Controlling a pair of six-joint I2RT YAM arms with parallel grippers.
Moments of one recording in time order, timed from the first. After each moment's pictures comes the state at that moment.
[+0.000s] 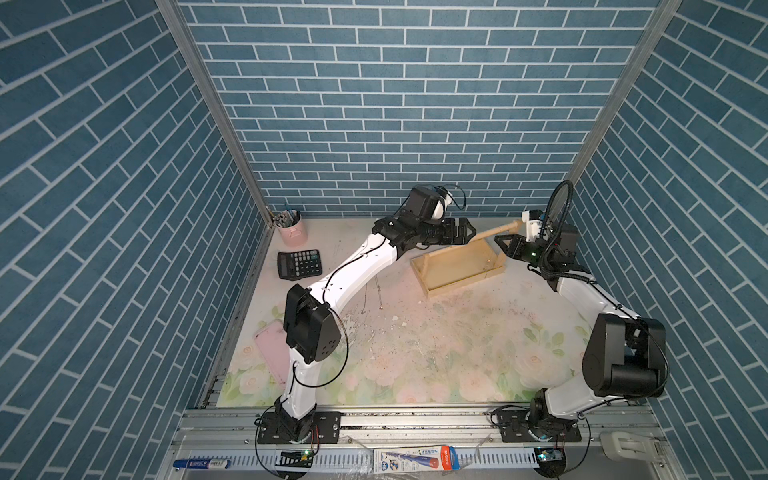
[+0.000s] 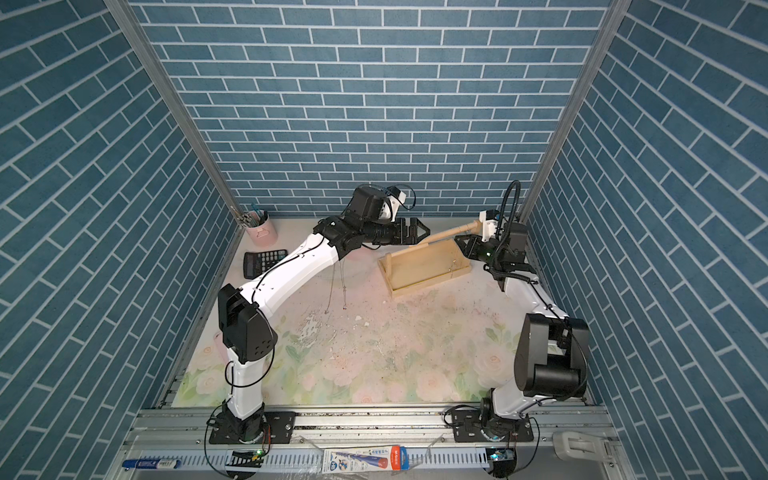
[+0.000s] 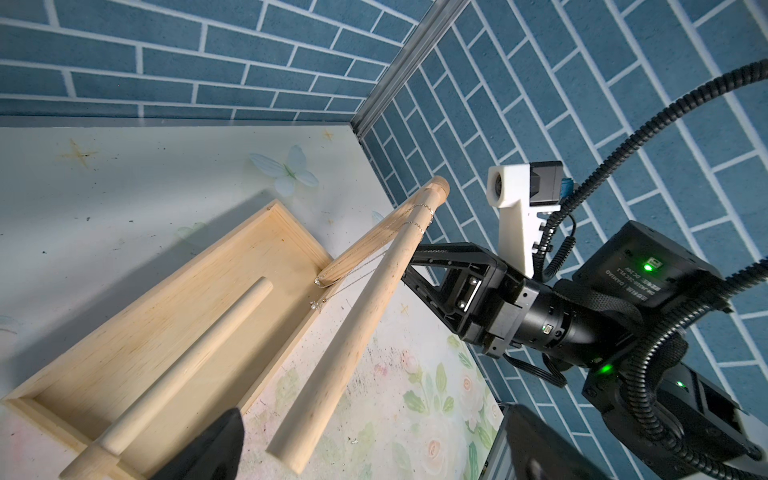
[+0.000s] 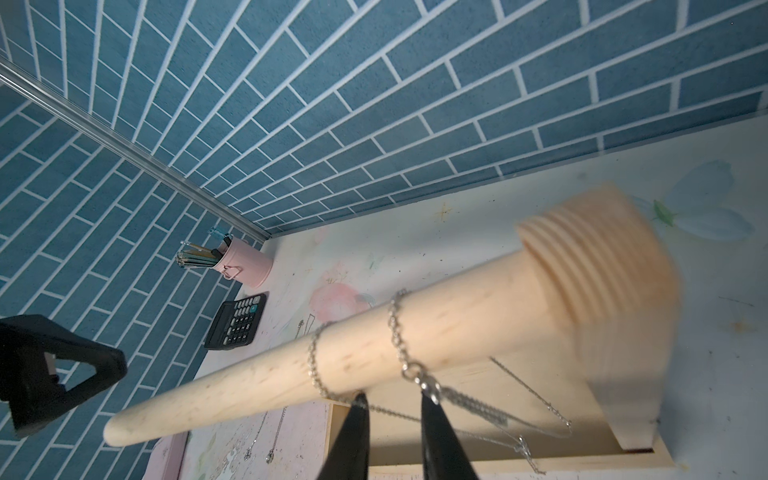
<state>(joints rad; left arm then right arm) -0.70 2.01 2.05 -0.55 0.33 -0.57 -0.05 1.55 1.06 0.07 -0.72 0.35</state>
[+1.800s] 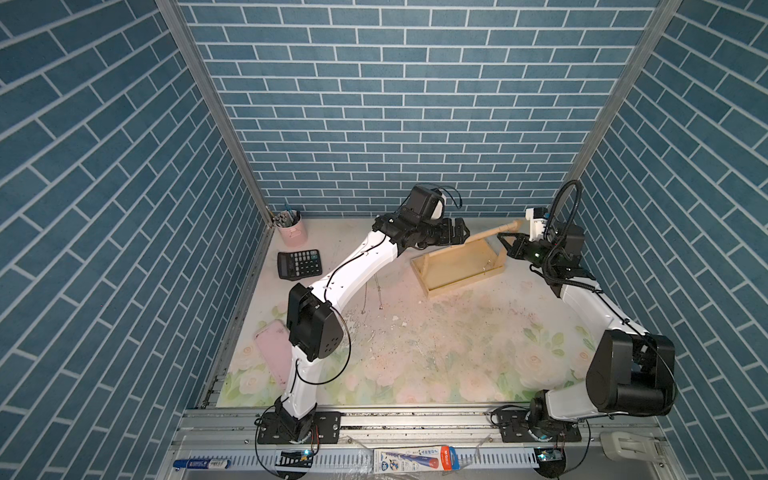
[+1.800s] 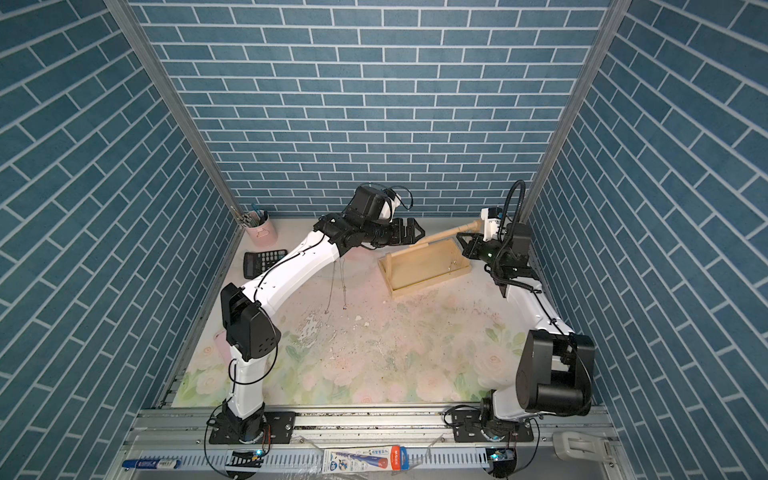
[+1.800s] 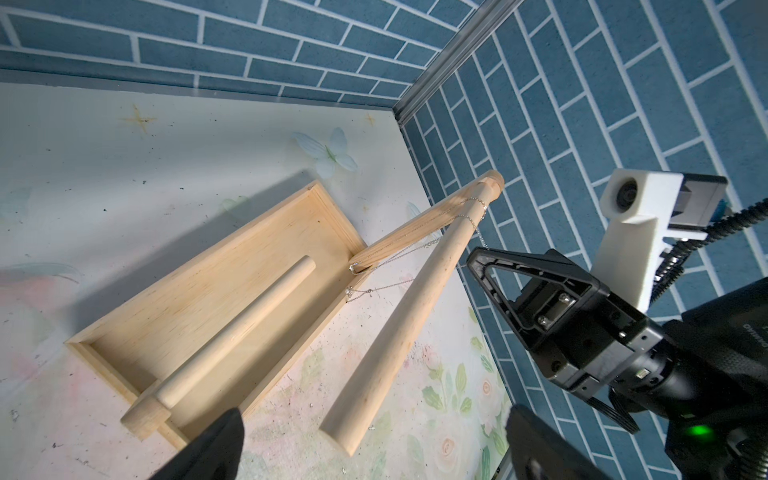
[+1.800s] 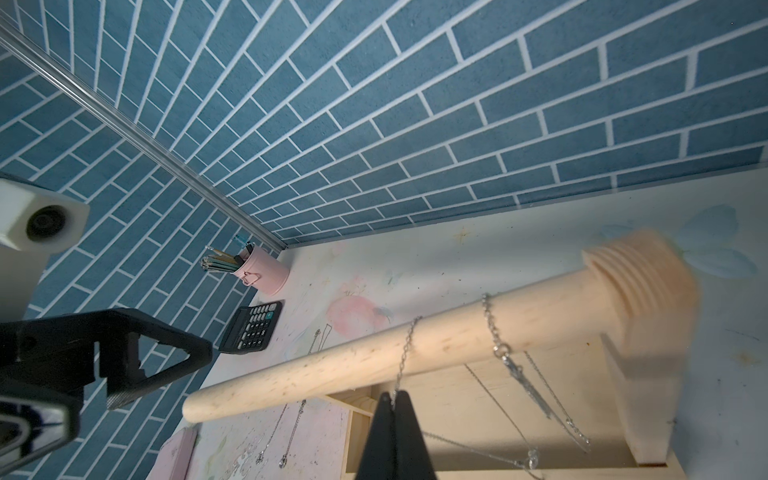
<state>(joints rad) -0.70 2.04 2.10 -0.68 0.28 -0.61 -0.03 1.45 1.02 0.10 -0.73 0.37</state>
